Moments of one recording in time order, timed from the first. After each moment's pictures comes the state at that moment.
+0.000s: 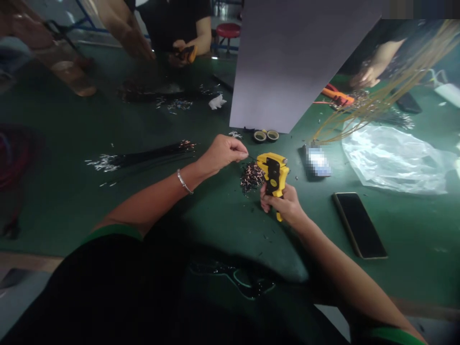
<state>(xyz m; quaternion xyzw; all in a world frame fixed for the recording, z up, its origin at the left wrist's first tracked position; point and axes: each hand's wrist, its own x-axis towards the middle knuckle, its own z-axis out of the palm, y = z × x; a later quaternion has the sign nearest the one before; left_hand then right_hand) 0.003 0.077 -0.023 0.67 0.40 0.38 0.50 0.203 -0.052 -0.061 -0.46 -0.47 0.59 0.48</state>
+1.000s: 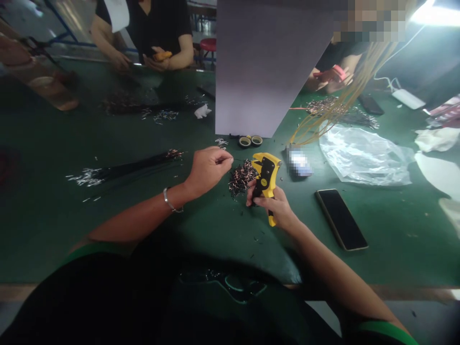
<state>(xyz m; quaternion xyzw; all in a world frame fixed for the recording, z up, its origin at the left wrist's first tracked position) 0.006 0.036 0.002 0.78 0.42 0.42 0.22 0.205 -0.057 -0.046 -0.42 -0.45 0.61 0.50</state>
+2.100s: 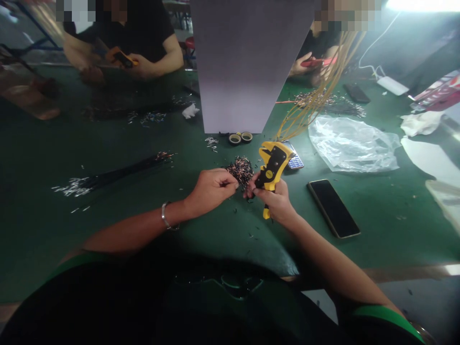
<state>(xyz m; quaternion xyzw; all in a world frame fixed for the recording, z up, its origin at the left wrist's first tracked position) 0.021 -0.001 -0.007 0.80 0.33 0.38 0.32 0.205 -0.058 -0.032 -0.42 -0.45 0.53 0.59</state>
